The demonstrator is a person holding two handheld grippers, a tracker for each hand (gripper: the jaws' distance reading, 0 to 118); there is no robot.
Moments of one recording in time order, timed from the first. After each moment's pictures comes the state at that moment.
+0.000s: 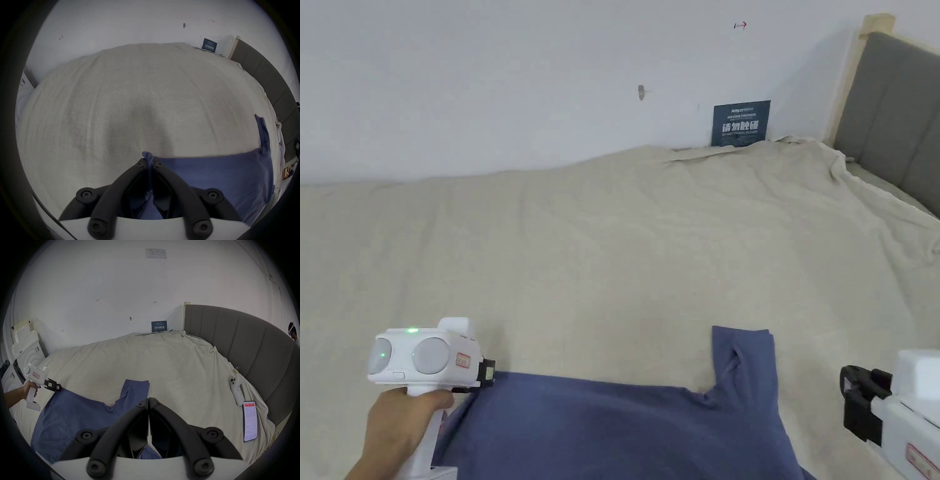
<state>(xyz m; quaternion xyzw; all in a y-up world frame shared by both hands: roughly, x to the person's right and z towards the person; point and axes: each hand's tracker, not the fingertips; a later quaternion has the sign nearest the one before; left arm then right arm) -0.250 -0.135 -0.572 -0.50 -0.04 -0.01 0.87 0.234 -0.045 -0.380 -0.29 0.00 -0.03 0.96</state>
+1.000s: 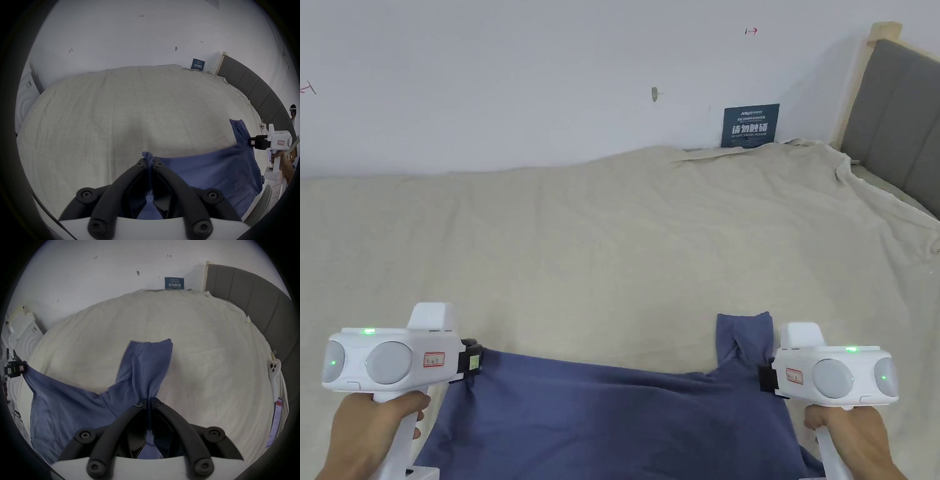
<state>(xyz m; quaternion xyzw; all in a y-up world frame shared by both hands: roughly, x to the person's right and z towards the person) -0.266 -0.057 -0.476 -0.43 -0.06 0.01 0.90 0.195 -0.107 -0.463 -0.44 0.05 -0.02 0.90</state>
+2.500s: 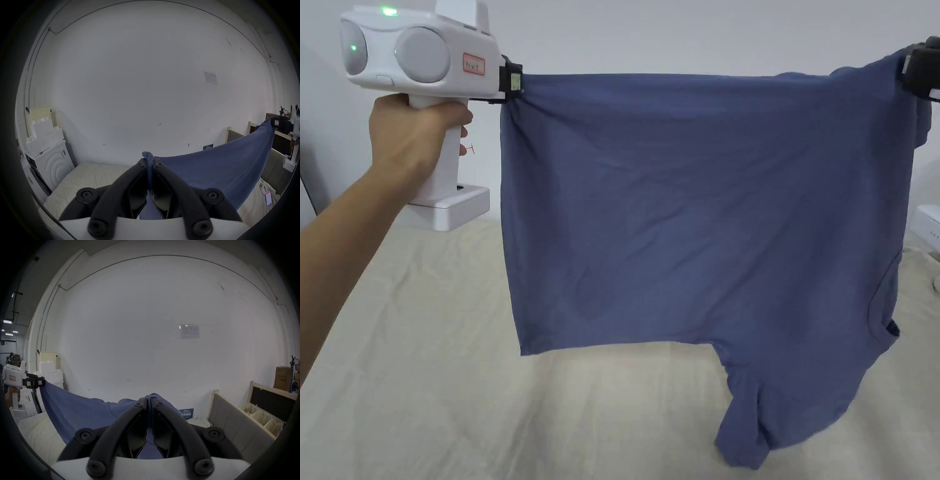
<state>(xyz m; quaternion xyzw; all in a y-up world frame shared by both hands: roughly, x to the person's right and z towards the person) -0.298 0.326 -0.468 -0.09 0.03 -0.04 1.00 0.183 0.310 -0.487 0.01 0.11 0.01 0.99</state>
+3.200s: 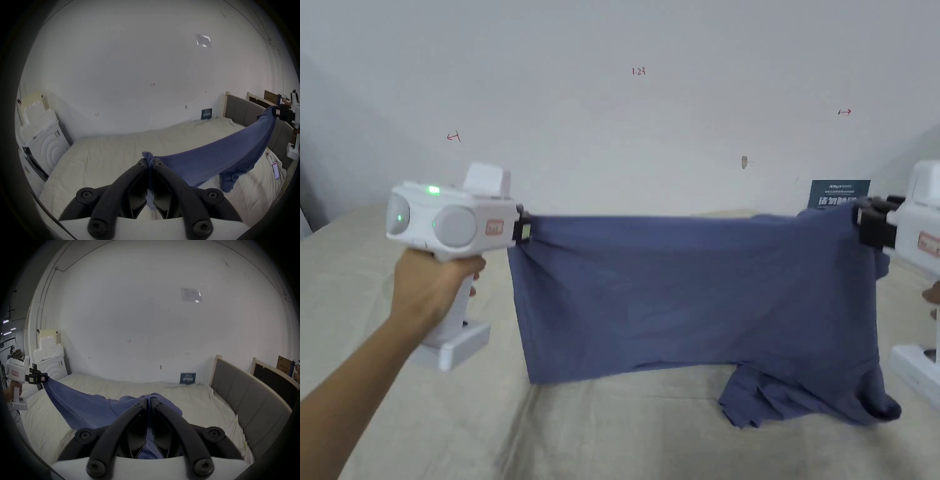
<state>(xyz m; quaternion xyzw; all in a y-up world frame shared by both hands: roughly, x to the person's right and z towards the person) -0.289 0.133 -0.461 -0.24 0.01 -0.06 0.97 0.191 0.129 -0.466 -0.13 0.13 0.02 0.98</state>
